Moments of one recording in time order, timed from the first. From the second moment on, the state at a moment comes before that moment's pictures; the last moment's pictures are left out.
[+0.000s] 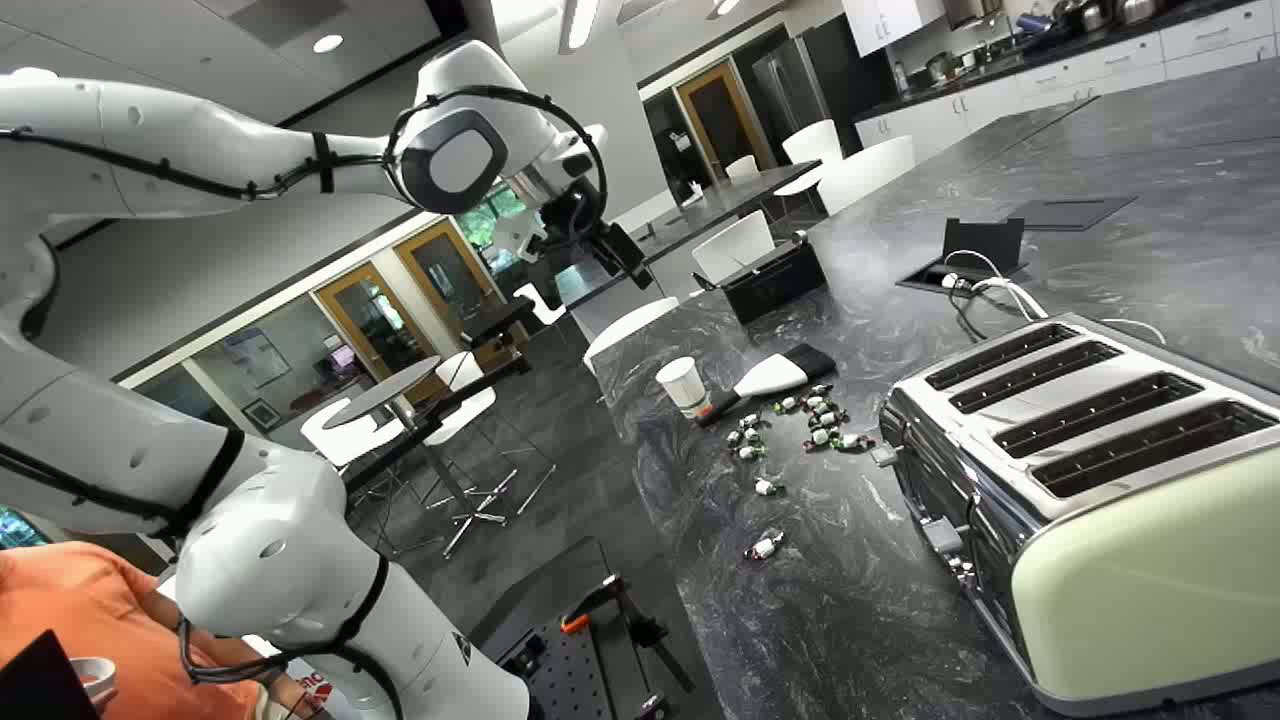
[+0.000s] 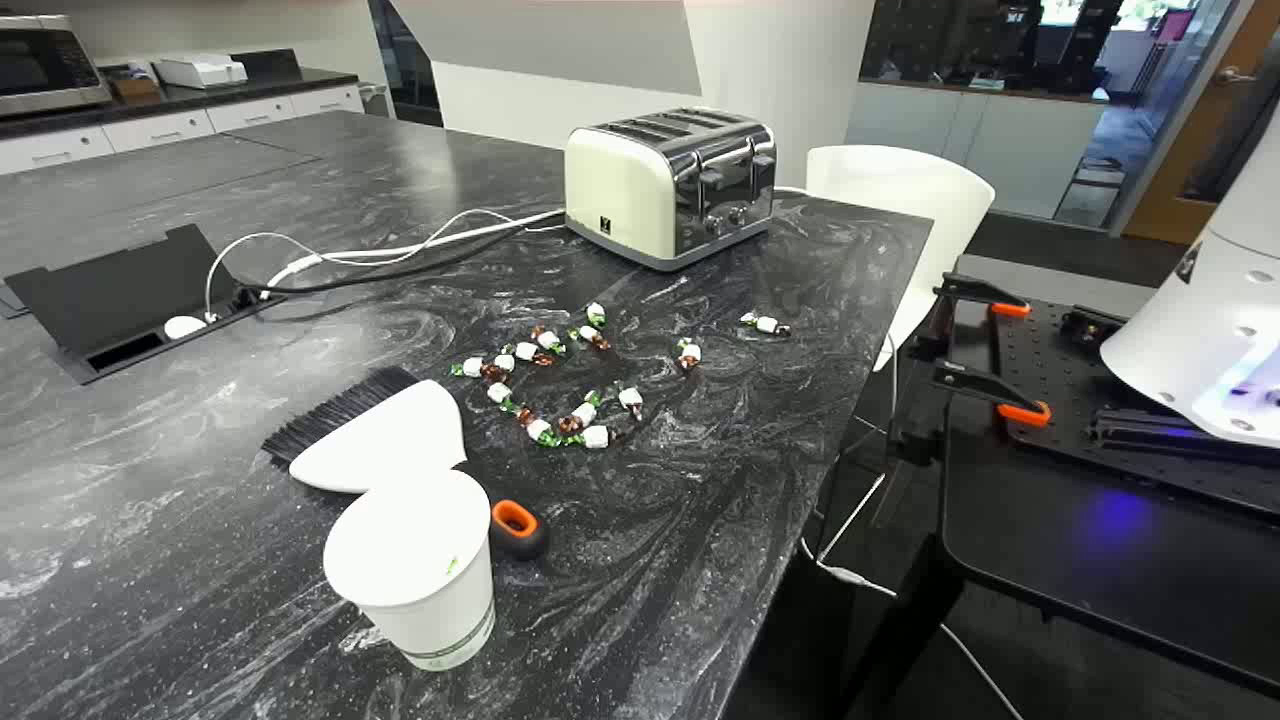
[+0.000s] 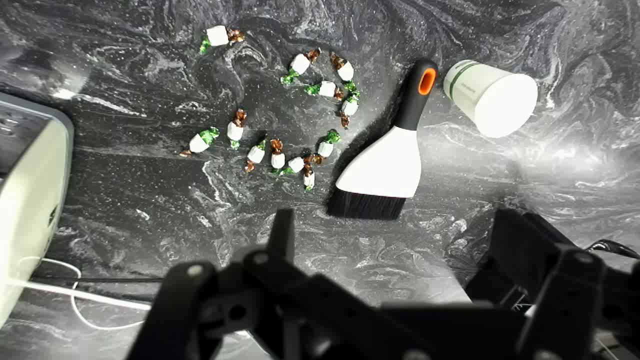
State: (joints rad) arm 0.22 -0.40 0.10 -2.45 0.32 2.35 0.01
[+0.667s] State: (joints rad) arm 0.28 -0.30 0.23 -2.41 0.31 2.38 0.06
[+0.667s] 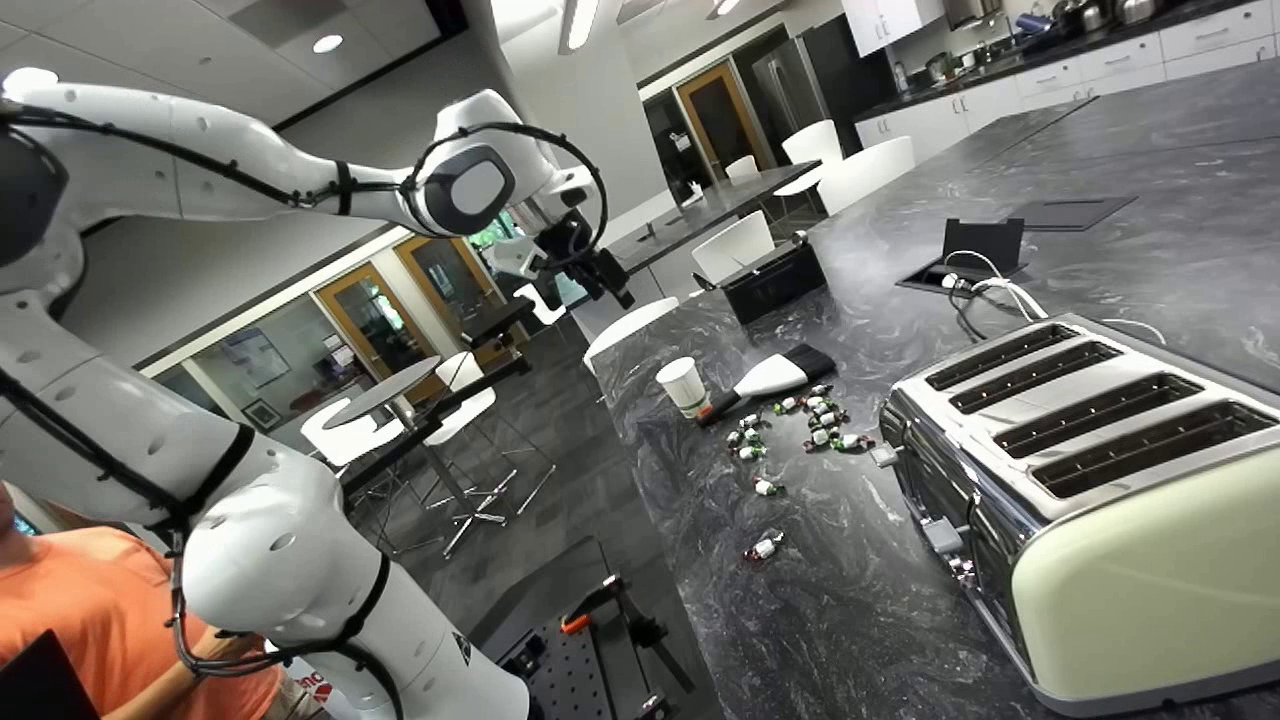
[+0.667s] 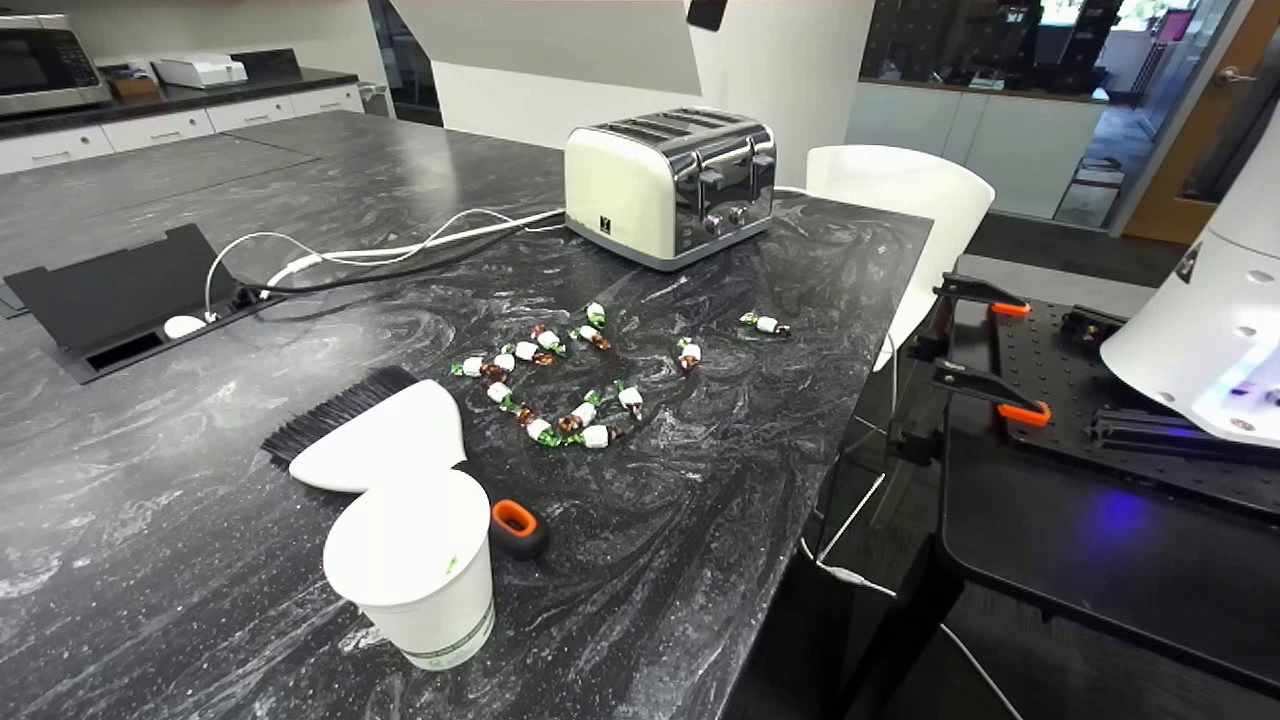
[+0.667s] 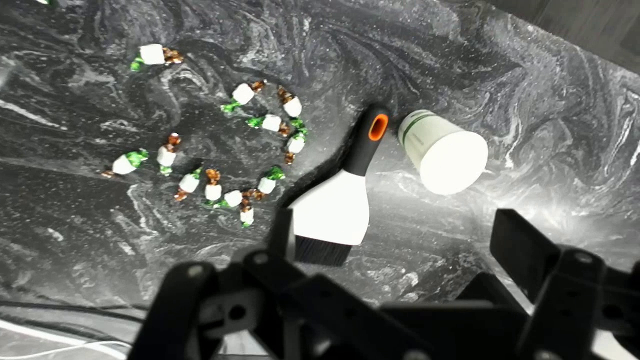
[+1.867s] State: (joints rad) arm 0.47 0.43 0.23 -1.98 -0.27 2.57 0.65
